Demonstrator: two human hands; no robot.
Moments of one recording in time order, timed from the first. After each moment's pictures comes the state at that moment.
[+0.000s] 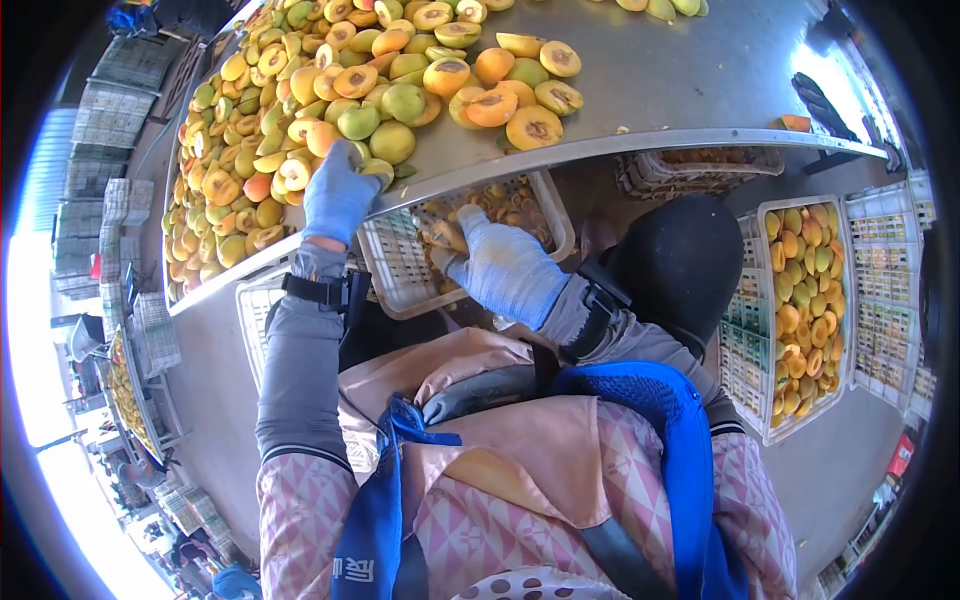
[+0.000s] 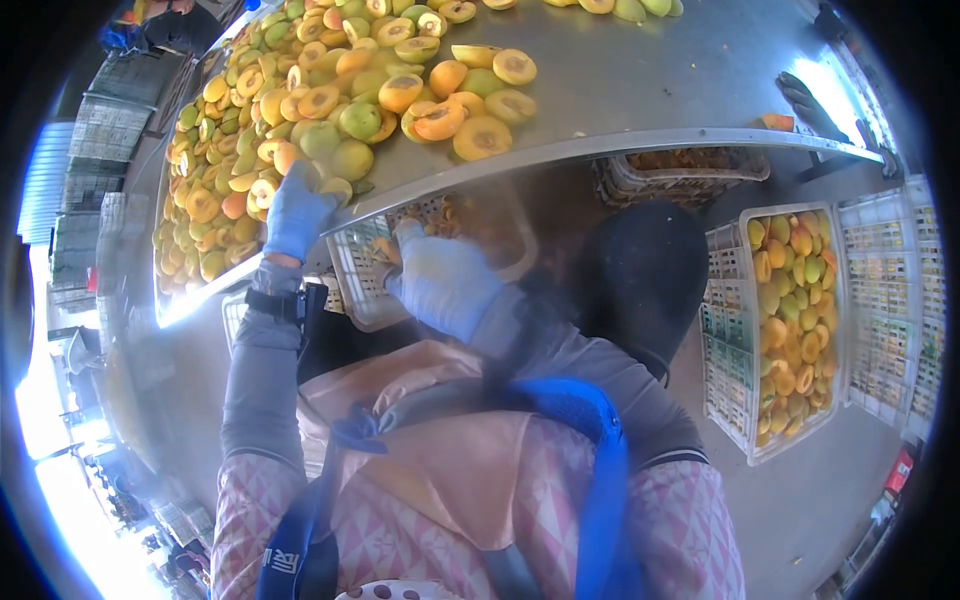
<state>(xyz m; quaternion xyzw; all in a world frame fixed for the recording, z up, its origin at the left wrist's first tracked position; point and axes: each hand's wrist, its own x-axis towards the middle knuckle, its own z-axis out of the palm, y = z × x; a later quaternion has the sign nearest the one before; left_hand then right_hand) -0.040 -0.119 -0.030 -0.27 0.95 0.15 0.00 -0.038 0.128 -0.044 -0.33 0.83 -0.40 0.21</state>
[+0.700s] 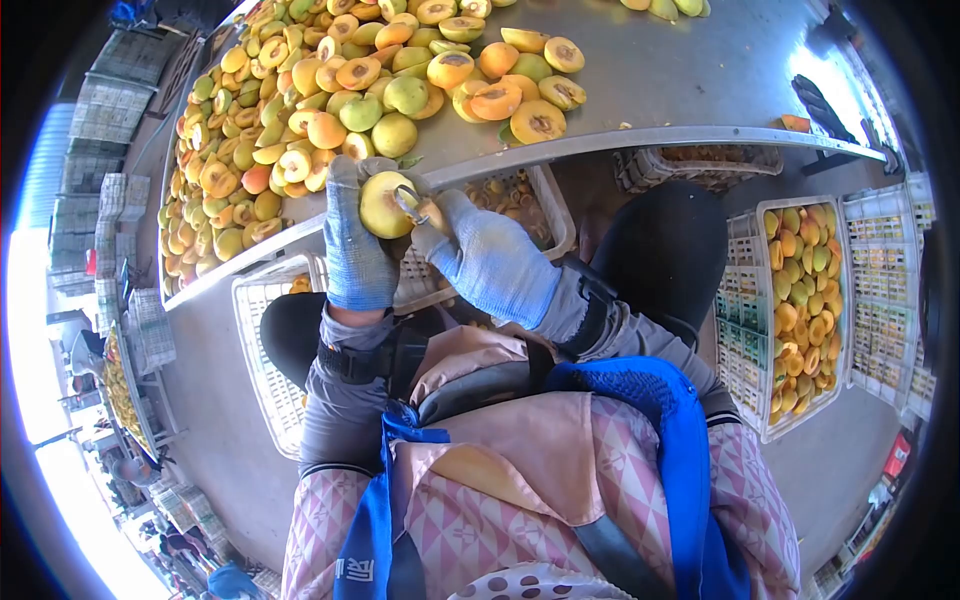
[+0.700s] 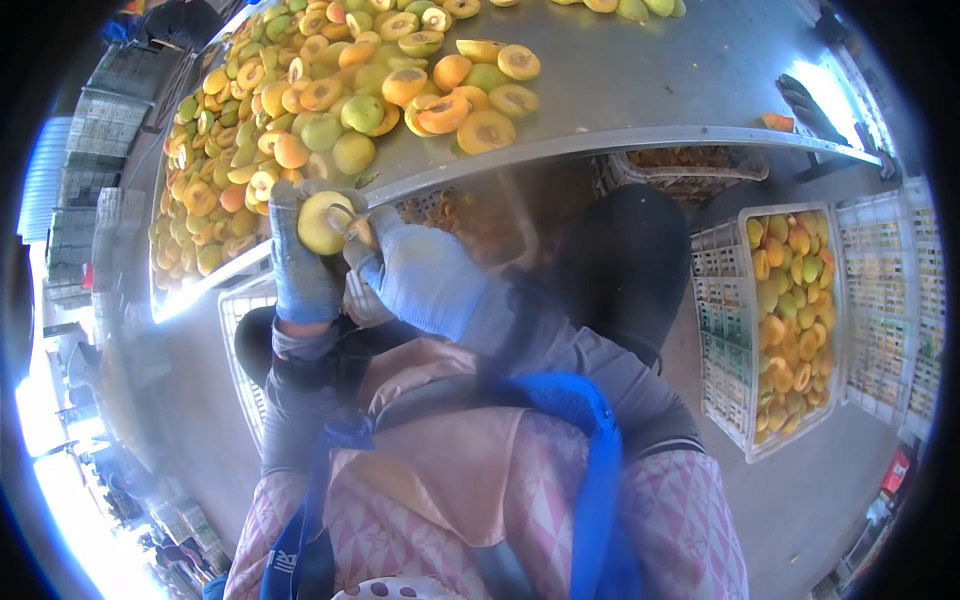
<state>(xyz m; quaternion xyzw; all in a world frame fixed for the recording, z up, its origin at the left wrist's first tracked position) 0.015 -0.022 0.003 -0.23 0.50 0.81 -0.18 -0.030 0.118 -0.027 -0.33 0.76 -0.54 0.14</state>
